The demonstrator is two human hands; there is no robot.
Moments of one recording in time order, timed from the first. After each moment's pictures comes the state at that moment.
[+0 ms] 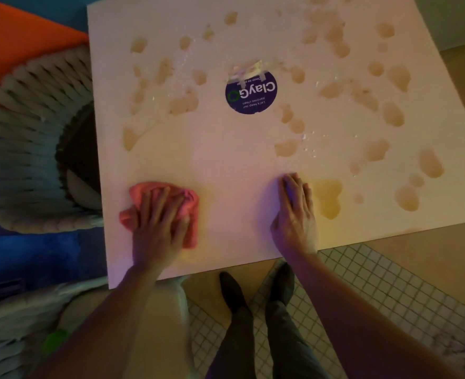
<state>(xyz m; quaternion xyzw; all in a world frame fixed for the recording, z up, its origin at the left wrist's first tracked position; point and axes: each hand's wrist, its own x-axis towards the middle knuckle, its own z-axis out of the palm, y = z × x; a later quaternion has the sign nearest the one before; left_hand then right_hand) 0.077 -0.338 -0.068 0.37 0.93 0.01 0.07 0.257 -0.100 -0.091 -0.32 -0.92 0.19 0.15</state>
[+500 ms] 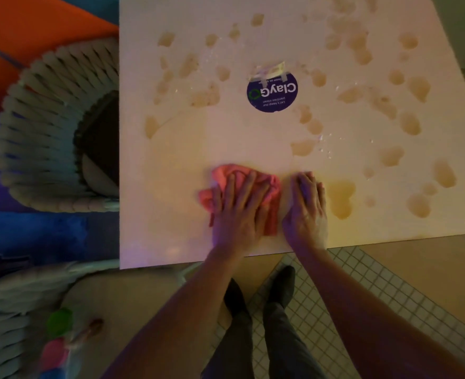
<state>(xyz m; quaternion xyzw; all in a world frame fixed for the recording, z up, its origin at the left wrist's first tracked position) 0.160 -0.229 -0.081 0.41 0.91 0.03 0.06 0.257 -0.098 -0.099 -0.31 -0.91 0.20 0.18</state>
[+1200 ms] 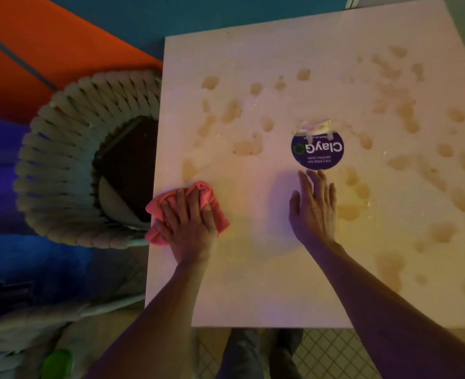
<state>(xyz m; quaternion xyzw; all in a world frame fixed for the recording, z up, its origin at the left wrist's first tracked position) -0.007 -0.300 -0.086 0.08 0.99 0.06 0.02 0.099 -0.069 -0.086 -0.31 -0.93 0.16 0.15</state>
